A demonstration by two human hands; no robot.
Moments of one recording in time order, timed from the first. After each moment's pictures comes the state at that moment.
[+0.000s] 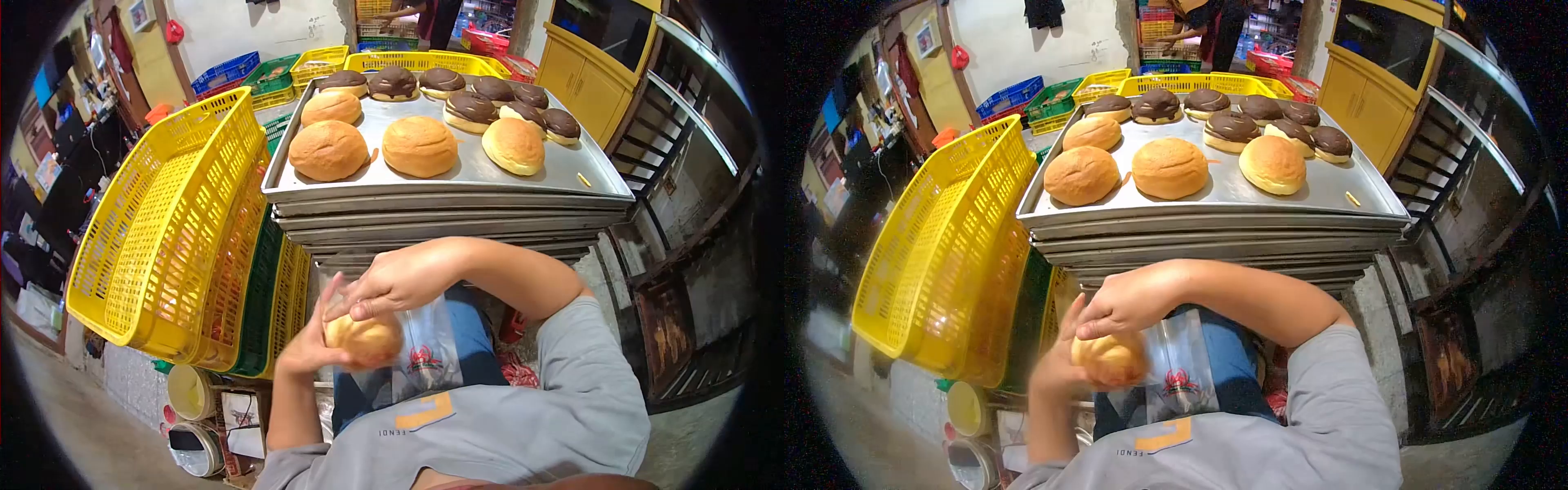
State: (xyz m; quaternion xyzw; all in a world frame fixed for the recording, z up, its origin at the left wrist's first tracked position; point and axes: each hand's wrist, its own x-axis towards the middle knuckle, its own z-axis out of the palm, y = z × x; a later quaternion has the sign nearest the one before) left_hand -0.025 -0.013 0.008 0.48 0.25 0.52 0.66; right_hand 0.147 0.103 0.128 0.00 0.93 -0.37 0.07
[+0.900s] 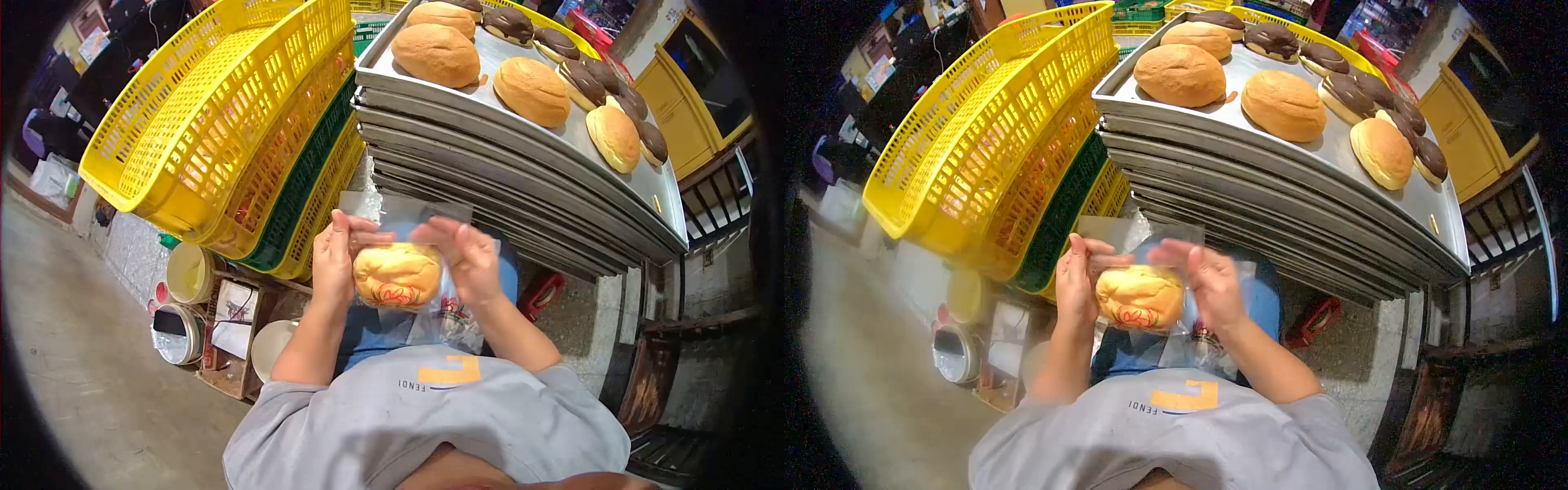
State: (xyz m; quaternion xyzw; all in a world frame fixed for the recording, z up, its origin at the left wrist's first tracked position) left_hand -0.012 -0.034 -0.005 0.25 0.45 0.73 0.45; right_hand 0.160 0.049 -0.013 0.14 0.50 -0.78 -0.35
